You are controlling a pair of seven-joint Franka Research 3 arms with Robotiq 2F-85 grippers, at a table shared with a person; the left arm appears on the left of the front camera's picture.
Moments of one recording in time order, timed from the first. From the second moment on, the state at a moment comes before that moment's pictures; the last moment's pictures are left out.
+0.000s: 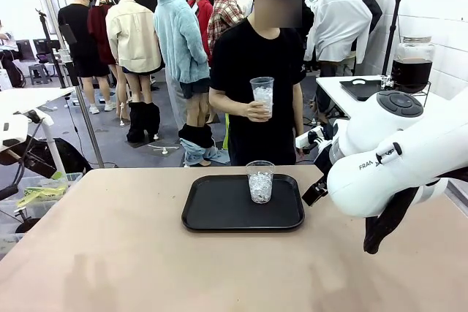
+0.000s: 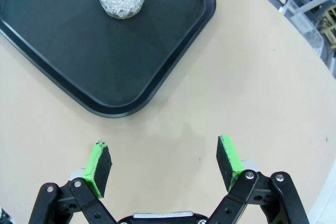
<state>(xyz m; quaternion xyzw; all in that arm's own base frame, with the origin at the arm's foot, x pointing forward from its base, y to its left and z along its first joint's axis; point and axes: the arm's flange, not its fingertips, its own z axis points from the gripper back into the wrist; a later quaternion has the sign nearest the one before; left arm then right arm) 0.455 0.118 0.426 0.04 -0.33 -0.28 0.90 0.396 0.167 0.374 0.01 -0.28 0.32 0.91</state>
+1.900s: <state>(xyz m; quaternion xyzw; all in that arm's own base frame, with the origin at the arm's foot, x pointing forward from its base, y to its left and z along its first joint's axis) 0.456 0.114 0.425 0.04 -0.32 -0.29 0.90 0.396 0.167 0.374 0.01 -0.28 0.32 0.91</state>
